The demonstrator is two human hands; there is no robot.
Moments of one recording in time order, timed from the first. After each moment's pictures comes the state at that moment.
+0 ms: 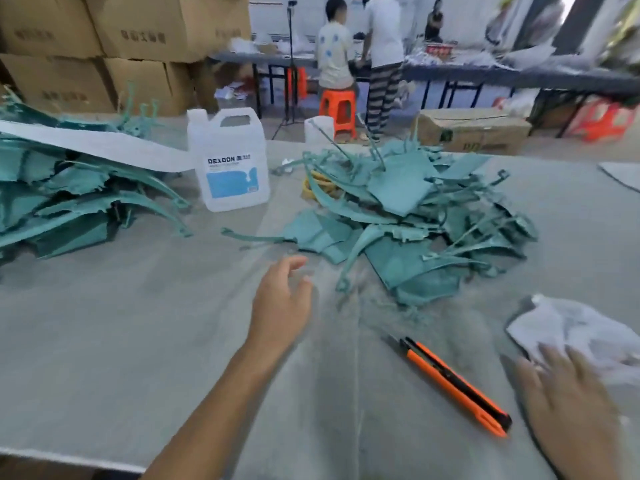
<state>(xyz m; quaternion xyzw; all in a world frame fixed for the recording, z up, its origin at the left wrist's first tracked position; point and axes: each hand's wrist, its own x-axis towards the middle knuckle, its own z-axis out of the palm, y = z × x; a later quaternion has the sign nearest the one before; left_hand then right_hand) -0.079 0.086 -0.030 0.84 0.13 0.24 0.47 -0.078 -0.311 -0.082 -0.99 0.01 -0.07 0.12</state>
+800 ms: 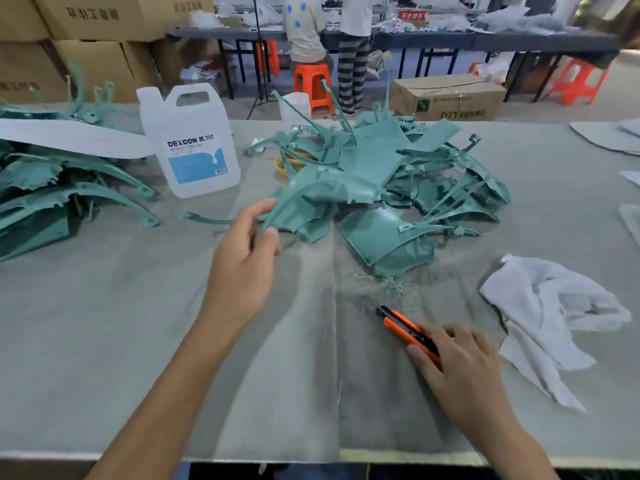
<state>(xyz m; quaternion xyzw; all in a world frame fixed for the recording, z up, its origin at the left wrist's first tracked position) -0.090 0.084 0.017 0.77 0.04 0.26 0.58 -0.110 -0.218 -0.082 -0.98 -0.09 -0.12 0.14</state>
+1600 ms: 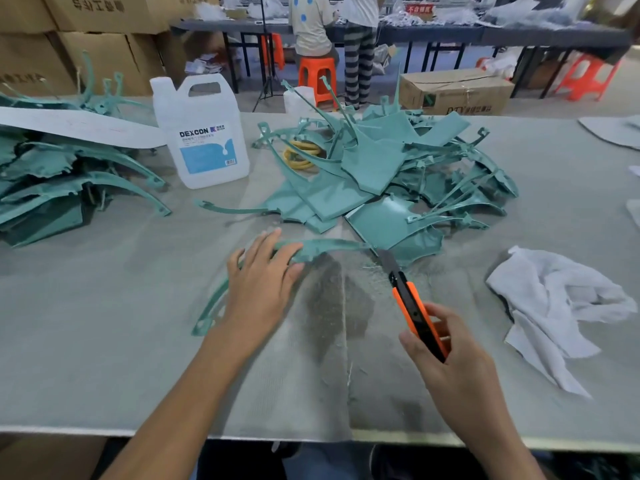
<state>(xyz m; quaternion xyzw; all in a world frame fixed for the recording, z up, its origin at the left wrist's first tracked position) -0.098 0.096 -0.044 0.97 0.02 0.19 0.14 -0.151 -0.182 -0.043 -0.87 -0.06 -0.08 0.48</state>
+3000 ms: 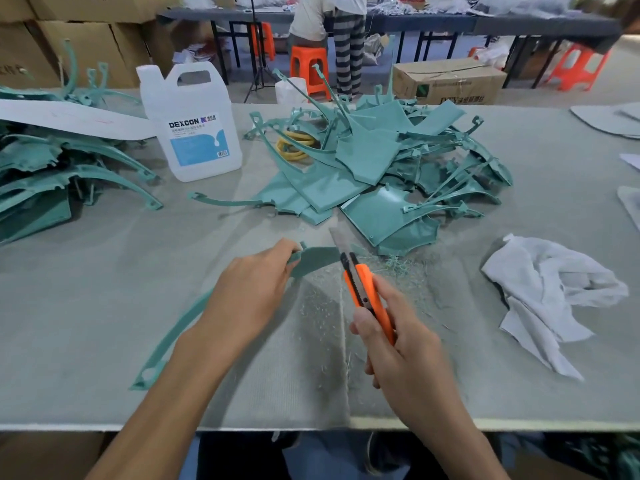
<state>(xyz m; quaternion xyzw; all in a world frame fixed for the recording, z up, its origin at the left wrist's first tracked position) -0.126 0.091 -0.003 0.97 -0.03 0.15 0.17 -0.166 -0.133 -0.027 -0.84 -0.15 -0.02 0.51</state>
